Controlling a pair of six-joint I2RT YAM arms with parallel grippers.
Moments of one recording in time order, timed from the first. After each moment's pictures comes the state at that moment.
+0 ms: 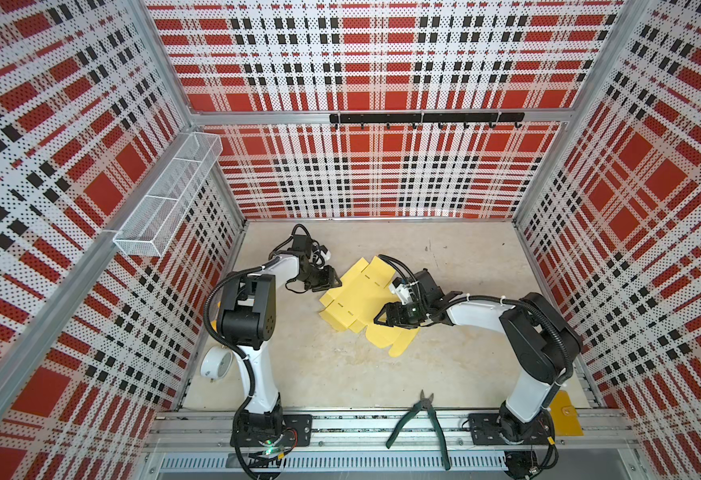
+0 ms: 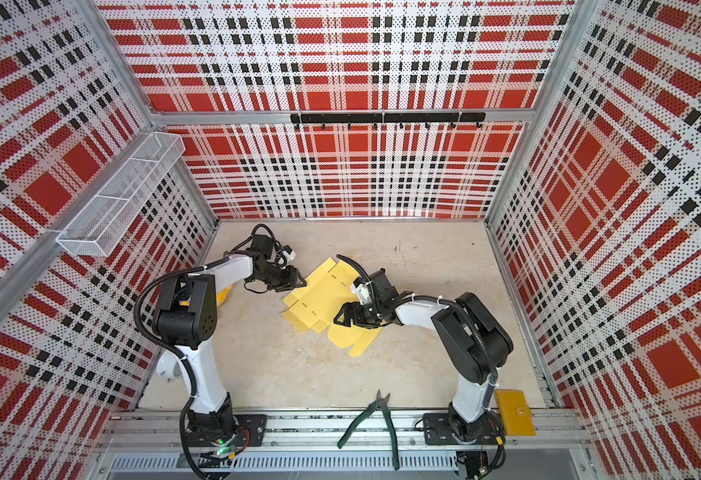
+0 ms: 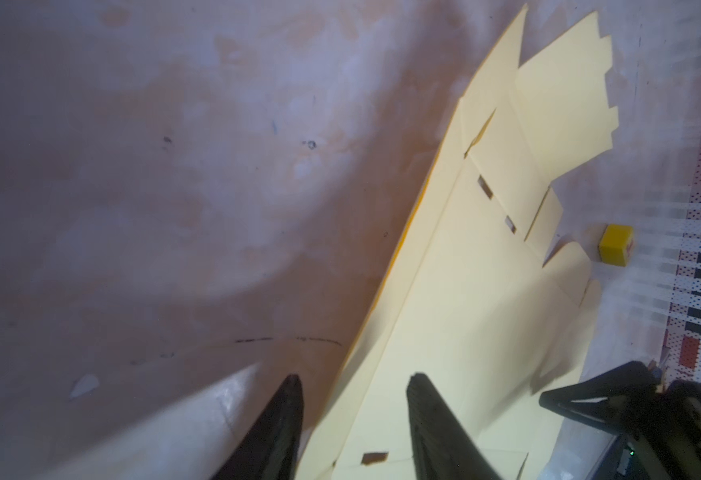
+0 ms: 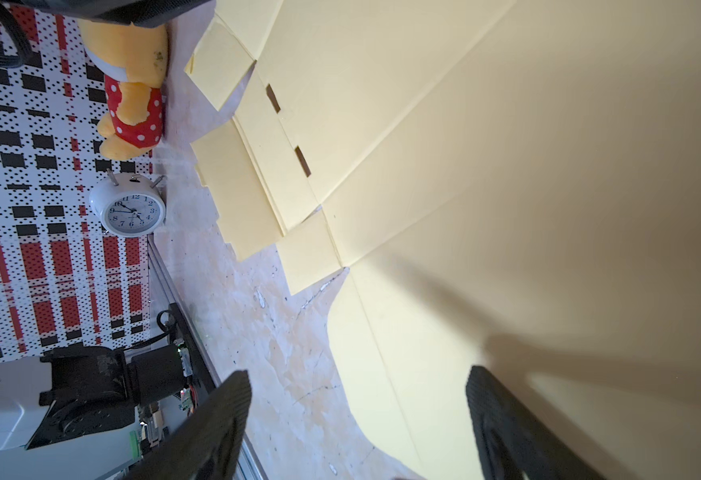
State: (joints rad) left arm -0.12 1.99 1.34 -0.57 0.54 -0.13; right arm 0.62 1.78 0.94 -0.08 -0.57 0.56
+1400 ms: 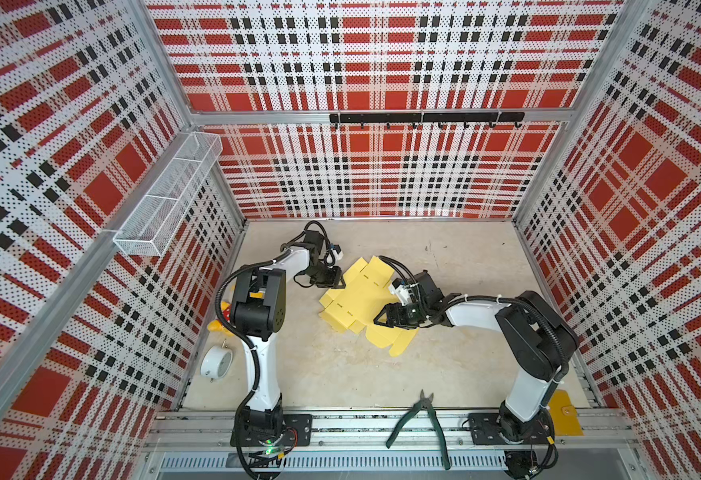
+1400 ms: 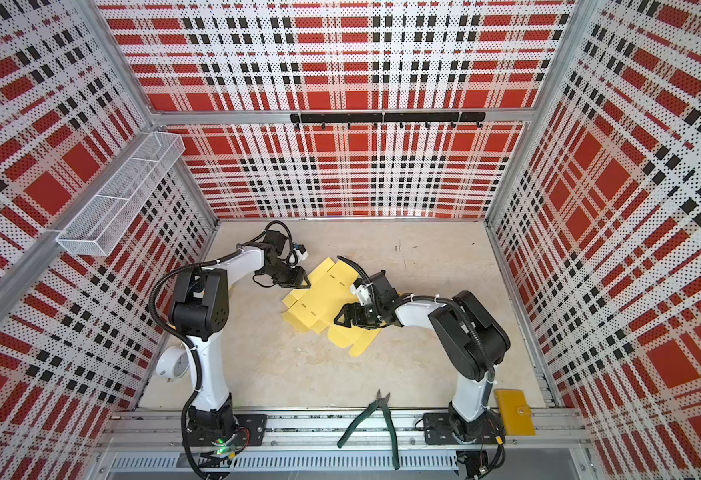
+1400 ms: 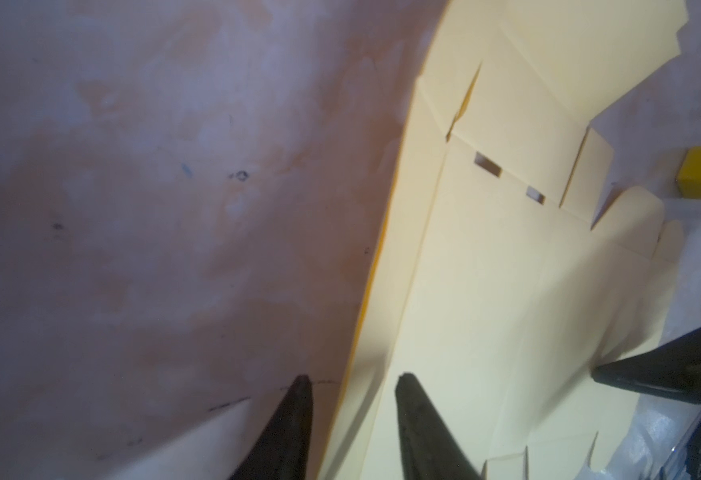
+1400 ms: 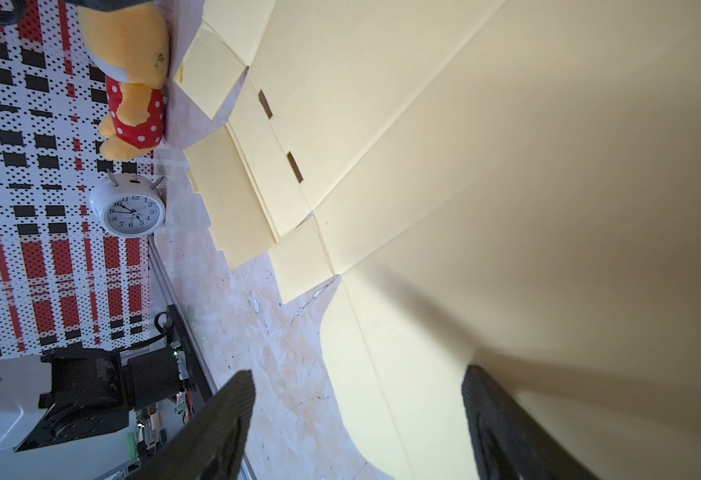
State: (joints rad) left arm -0.17 2.11 1.52 -0.73 0.48 0.10; right arm 0.61 1.80 0.91 -0.01 -0.58 0.57
